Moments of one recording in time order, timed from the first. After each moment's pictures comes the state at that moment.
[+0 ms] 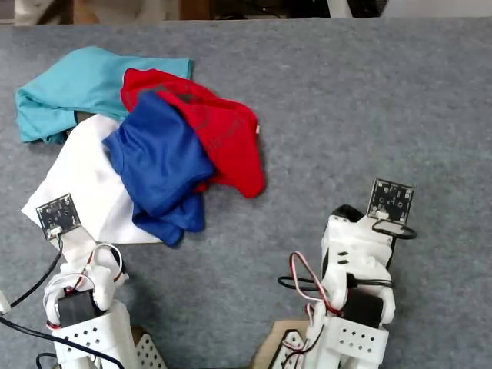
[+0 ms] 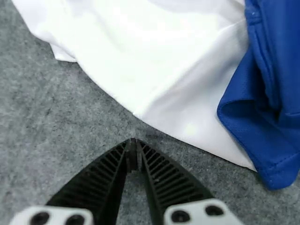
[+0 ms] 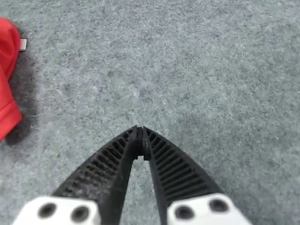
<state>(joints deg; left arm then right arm) -21.4 -103.9 96.3 70.8 -0.7 13.1 -103.7 96.1 54.5 -7.7</state>
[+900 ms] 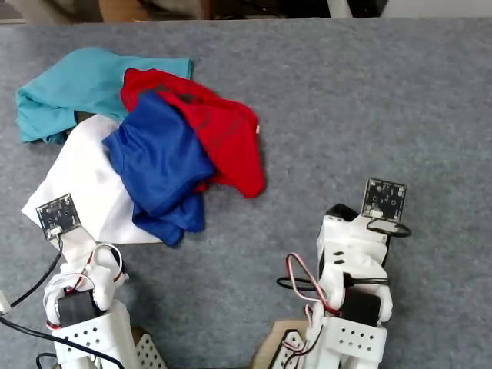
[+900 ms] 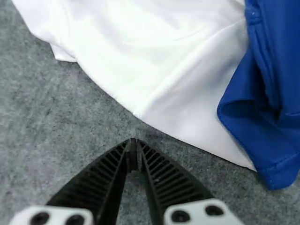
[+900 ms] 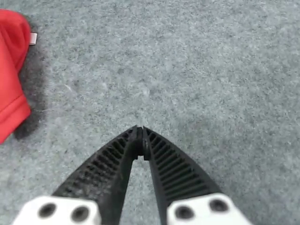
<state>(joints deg) -21.4 -103.9 96.3 70.8 -0.7 10.8 -103.7 96.9 53.8 -7.7</state>
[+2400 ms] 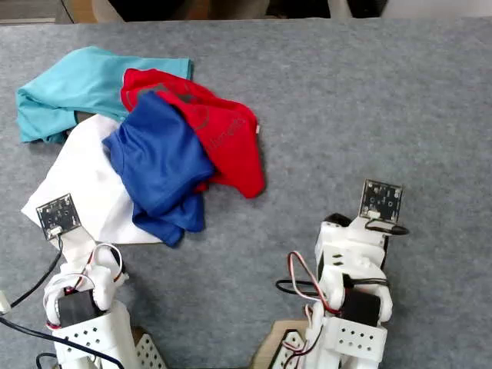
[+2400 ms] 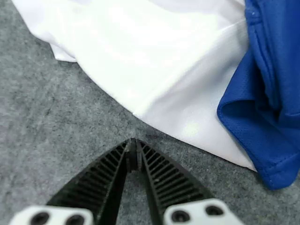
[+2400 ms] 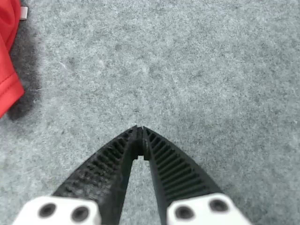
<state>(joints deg) -21.4 -103.9 96.3 70.8 -0.7 10.7 -103.7 96.9 58.9 -7.7</state>
